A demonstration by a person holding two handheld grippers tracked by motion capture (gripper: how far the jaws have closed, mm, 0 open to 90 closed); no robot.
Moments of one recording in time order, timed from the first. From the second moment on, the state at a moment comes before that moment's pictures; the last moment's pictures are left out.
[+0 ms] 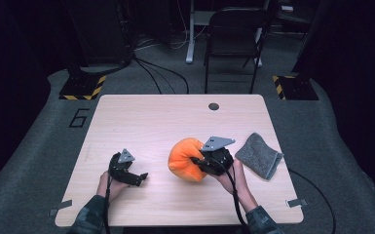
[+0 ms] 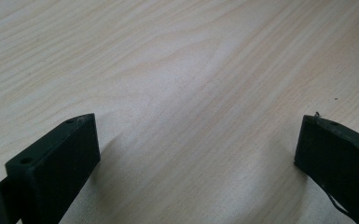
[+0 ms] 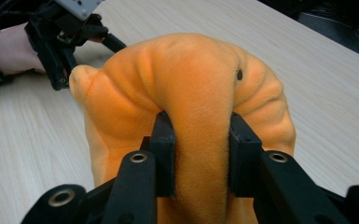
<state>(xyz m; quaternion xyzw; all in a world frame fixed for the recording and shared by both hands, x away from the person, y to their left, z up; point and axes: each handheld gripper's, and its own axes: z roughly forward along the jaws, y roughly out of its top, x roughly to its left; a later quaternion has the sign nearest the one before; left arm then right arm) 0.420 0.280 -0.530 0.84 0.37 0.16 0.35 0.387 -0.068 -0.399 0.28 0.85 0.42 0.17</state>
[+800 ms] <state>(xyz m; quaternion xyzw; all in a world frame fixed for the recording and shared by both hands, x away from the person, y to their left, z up) 0.420 0.280 -0.530 0.84 0.38 0.17 0.35 0.395 -0.082 -0.398 0.44 0.76 0.41 0.24</state>
